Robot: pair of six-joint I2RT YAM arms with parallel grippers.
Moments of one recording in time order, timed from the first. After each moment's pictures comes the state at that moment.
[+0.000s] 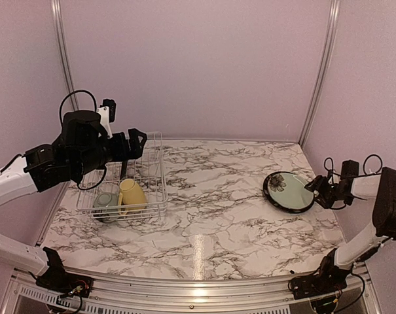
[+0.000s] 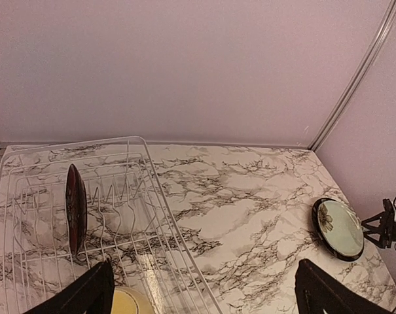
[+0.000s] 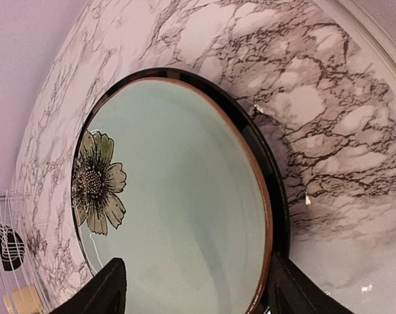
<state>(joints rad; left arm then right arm) -0.87 1.14 1.11 -0.31 -0.47 -0.47 -0.39 1.46 0.68 -0.16 -0.53 0.44</state>
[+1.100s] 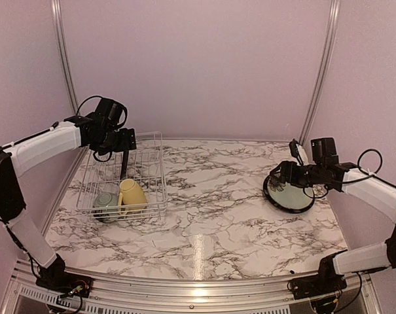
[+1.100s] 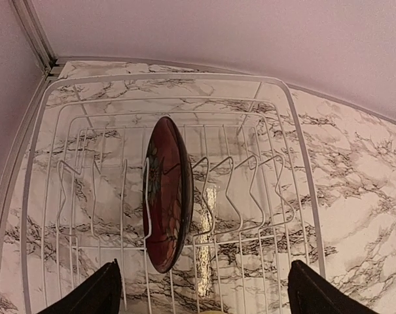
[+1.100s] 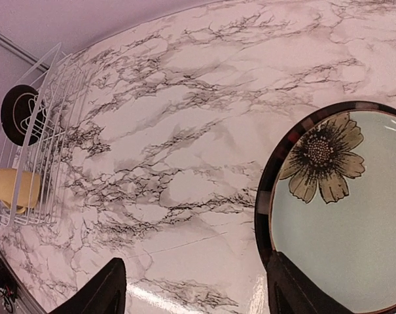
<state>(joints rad) -0.46 1.60 1.39 -0.58 -0.30 -0.50 0.15 1.19 0.81 -0.33 -0.37 0.30</state>
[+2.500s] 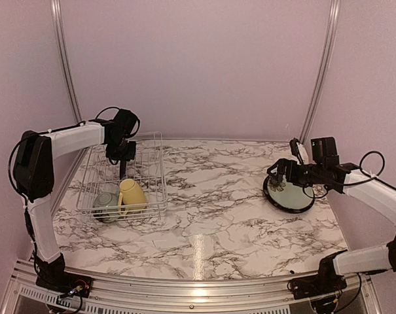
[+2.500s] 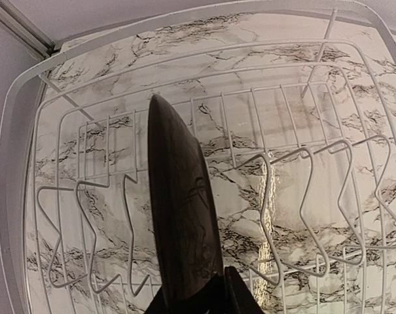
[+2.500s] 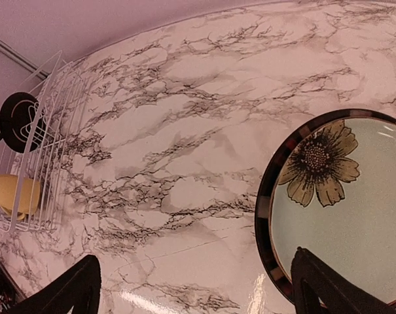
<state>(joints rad) -0.40 1.96 1.60 -0.67 -0.37 -0.32 0.20 1.17 0.80 -0.32 -0.33 0.33</state>
